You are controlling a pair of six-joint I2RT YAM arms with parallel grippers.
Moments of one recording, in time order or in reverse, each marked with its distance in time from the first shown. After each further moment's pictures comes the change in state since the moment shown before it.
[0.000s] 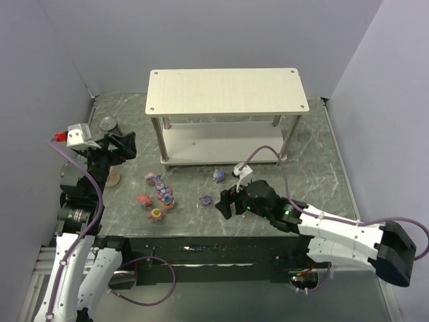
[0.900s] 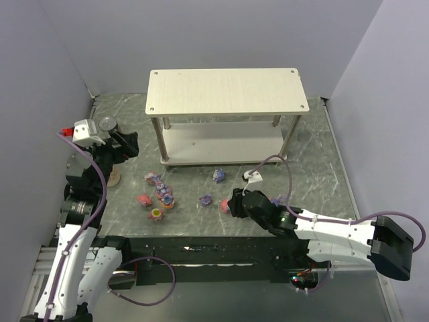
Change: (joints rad) left arm 0.000 0.067 0.001 -0.018 -0.016 0.000; right arm 0.101 0.061 -0.116 0.045 0.335 0.274
